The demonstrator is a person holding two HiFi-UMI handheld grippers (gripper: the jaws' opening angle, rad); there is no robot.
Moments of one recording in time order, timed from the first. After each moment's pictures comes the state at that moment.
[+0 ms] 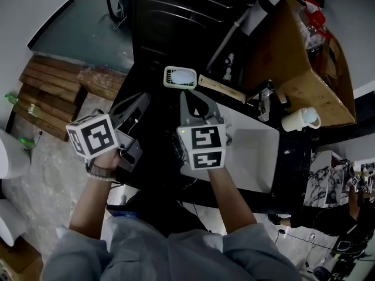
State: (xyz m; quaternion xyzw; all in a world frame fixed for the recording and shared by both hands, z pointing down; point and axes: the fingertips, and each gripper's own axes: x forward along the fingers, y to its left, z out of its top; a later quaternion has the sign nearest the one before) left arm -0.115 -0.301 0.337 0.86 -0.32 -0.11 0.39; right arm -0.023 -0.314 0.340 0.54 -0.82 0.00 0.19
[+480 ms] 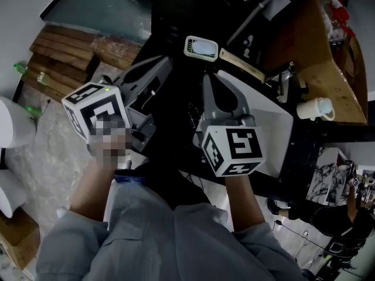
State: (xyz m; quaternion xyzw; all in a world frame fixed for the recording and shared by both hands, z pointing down) left arm -0.120 -0.263 0.281 0.88 -0.33 -0.12 0.32; right arm -0.034 -0.248 0.296 0.53 -0.84 0.04 0.10
